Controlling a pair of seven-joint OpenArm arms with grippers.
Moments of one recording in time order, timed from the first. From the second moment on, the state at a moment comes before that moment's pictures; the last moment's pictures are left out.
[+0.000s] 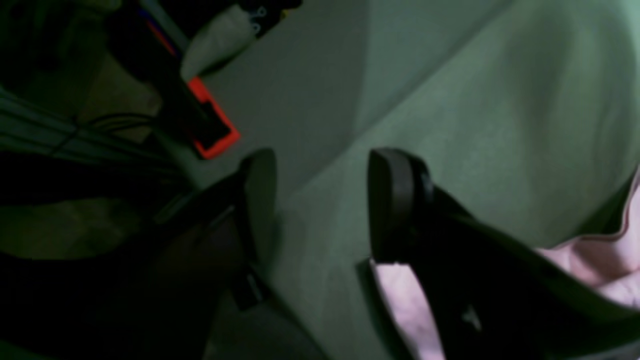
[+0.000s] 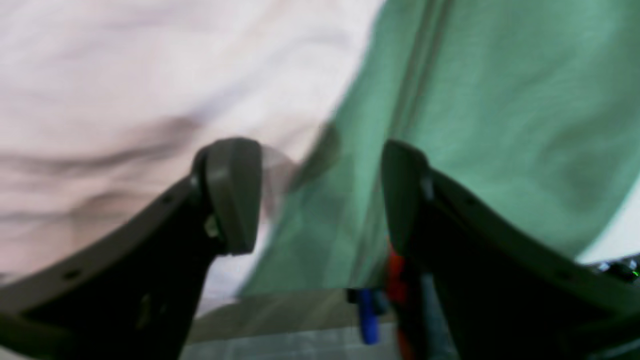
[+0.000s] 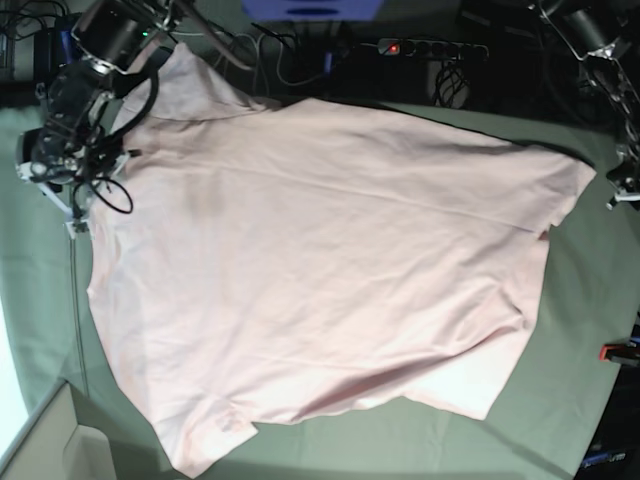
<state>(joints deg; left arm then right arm) 4.6 -13.0 -44.4 76.6 -12.4 0.1 31.8 -1.2 -3.7 40.3 88.2 -23.4 39.9 -56.5</state>
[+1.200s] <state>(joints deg) 5.5 -11.1 -46.7 77.7 -12.6 -0.1 39.5 1.3 1.6 45.1 83.2 -23.0 40.5 -56.3</state>
